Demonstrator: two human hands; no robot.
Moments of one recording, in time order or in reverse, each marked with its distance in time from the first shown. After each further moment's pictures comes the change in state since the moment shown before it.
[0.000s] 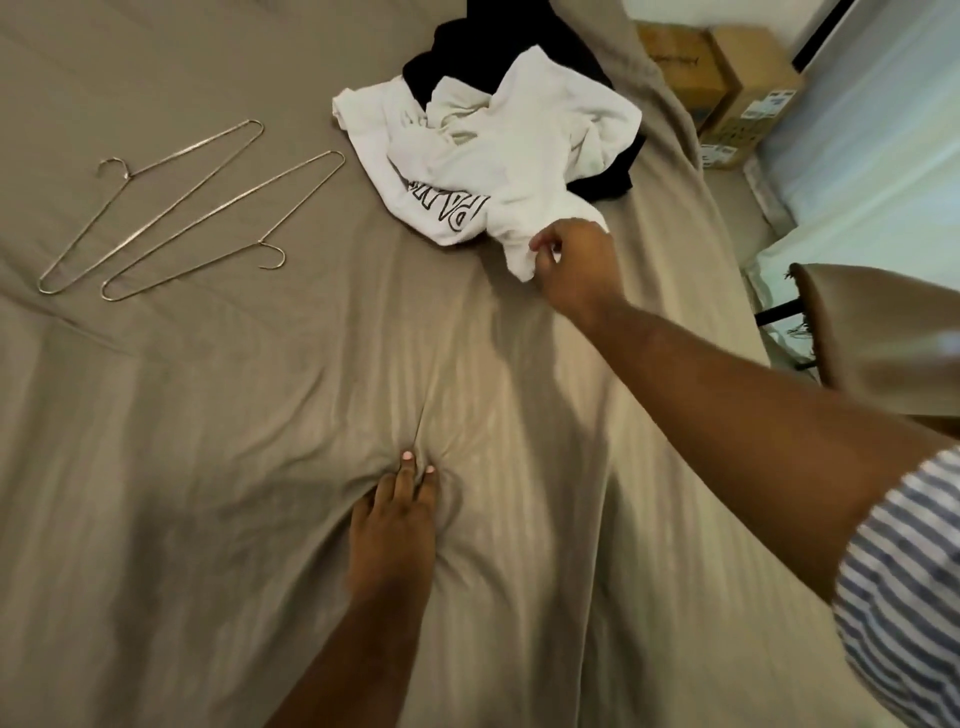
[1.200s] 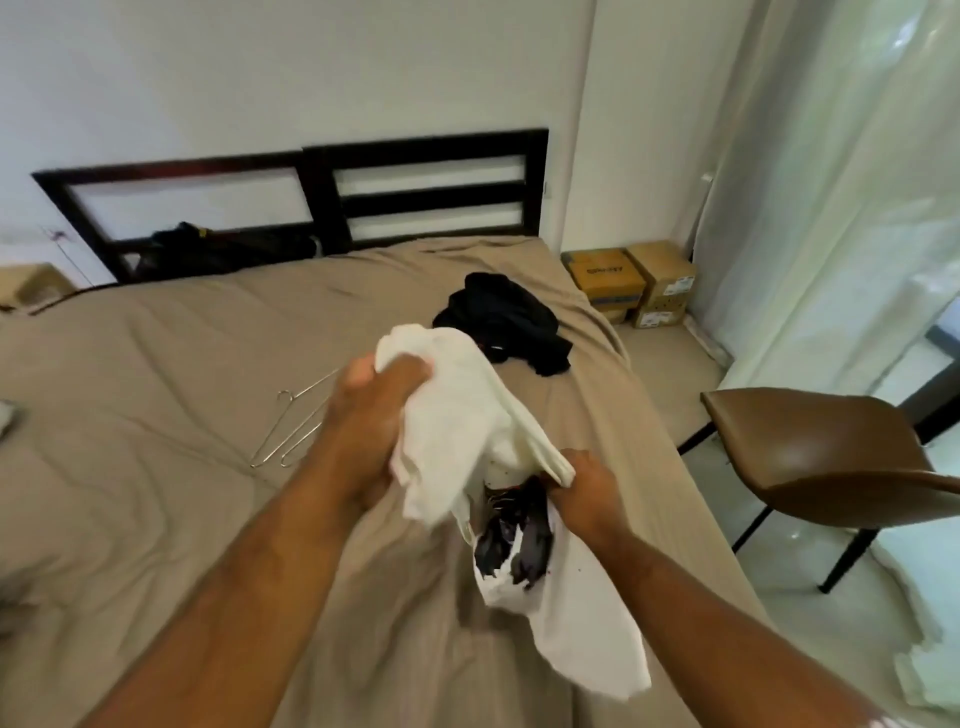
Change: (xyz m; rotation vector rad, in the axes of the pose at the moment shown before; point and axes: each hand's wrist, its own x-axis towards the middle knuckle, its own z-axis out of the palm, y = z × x) left_hand -0.165 0.032 -0.500 -1.508 0.248 -0.005; right_hand -0.235 -0.107 -0.201 0.141 -0.092 0.206
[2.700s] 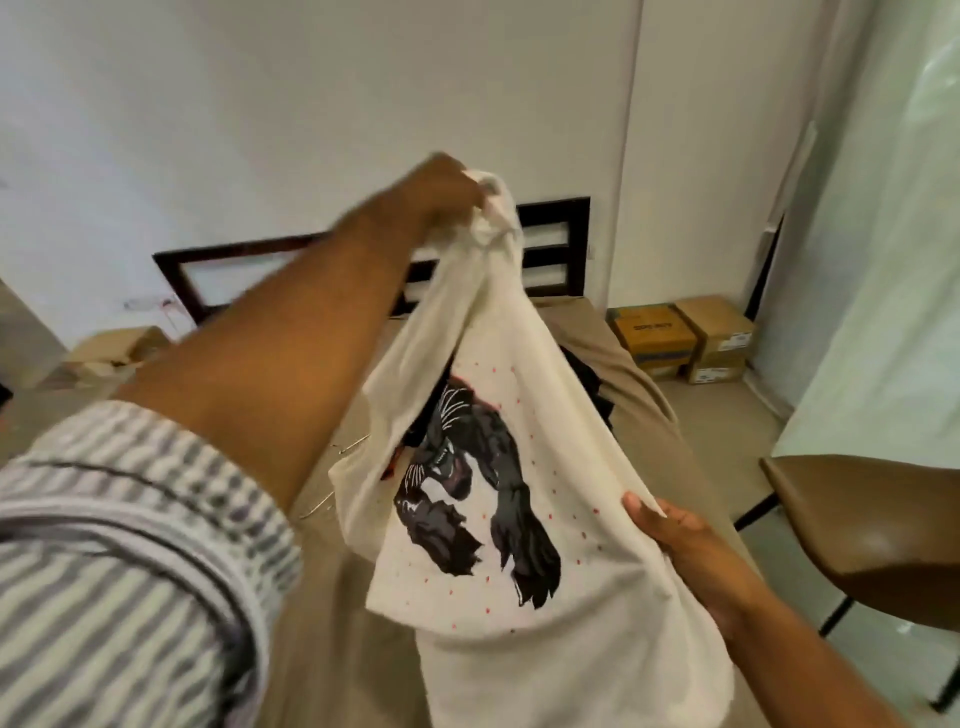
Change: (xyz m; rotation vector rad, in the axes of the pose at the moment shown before) left_hand 0.225 0.171 0.057 0.791 -0.008 0.289; right_hand -0.038 -0.046 -0.135 1.185 -0.446 0.293
